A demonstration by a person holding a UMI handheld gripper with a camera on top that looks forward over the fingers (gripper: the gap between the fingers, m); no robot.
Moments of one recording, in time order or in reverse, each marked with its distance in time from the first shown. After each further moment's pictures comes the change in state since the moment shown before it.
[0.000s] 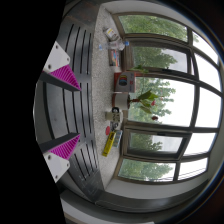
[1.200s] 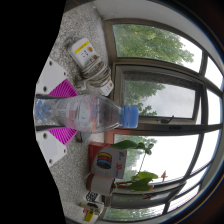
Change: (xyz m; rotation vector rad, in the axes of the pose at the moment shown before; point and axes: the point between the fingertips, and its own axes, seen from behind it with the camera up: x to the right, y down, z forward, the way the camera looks) arm -0.506 -0.097 0.350 0.192 -0.287 -0.047
